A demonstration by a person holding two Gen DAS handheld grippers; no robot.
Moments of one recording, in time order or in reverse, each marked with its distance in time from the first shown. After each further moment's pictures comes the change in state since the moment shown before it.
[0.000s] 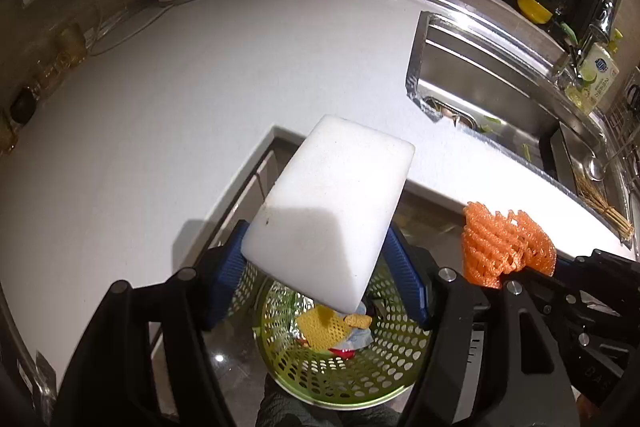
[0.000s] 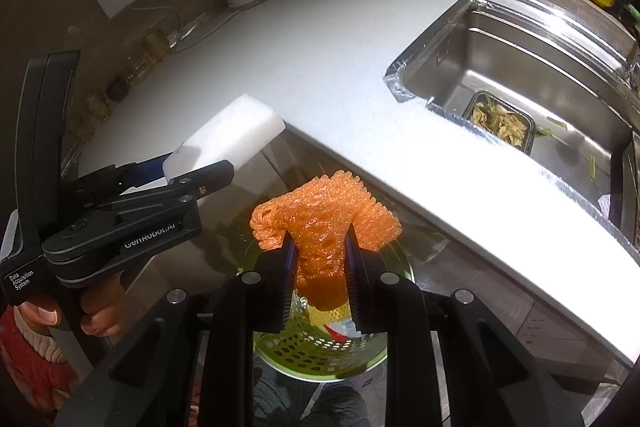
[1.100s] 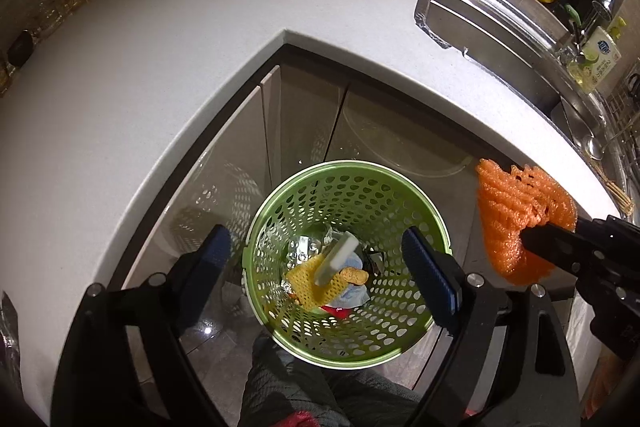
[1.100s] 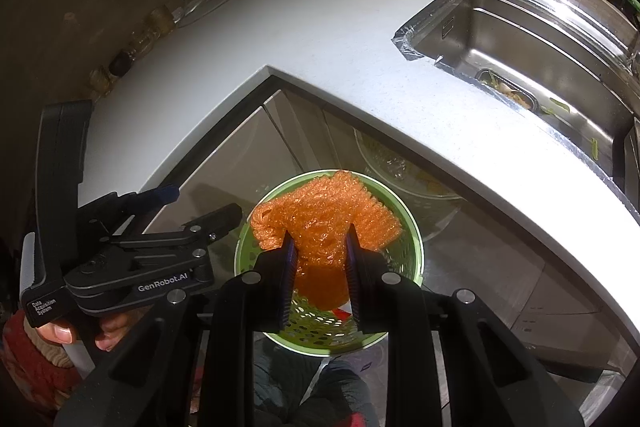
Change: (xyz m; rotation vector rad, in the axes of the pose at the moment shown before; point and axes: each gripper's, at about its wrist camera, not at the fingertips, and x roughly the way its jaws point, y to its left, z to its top) left arm 0.012 0.017 -0.056 -0.048 0.086 -0.029; right arm 0.007 0.009 -0.028 -0.018 0.047 -0.005
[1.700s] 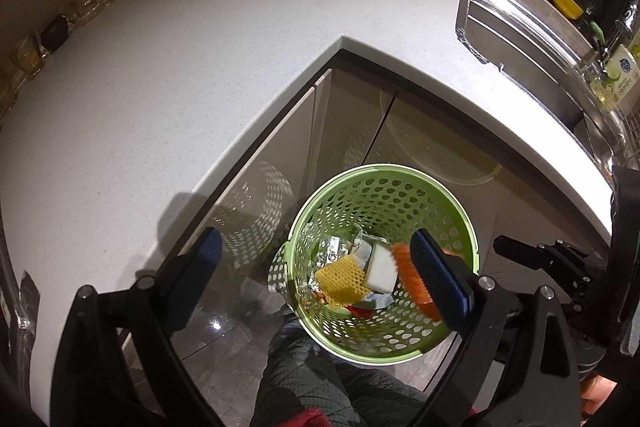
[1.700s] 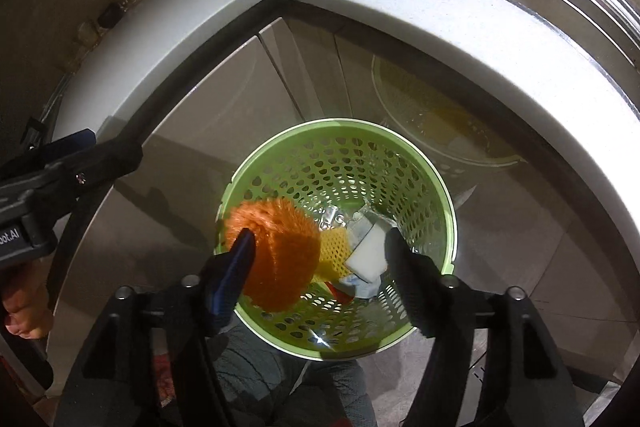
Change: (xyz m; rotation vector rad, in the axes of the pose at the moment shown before) left arm -0.012 0.026 -0.006 -0.056 -0.015 0.088; right arm 0.078 0.007 -0.025 -0.046 0.129 0.004
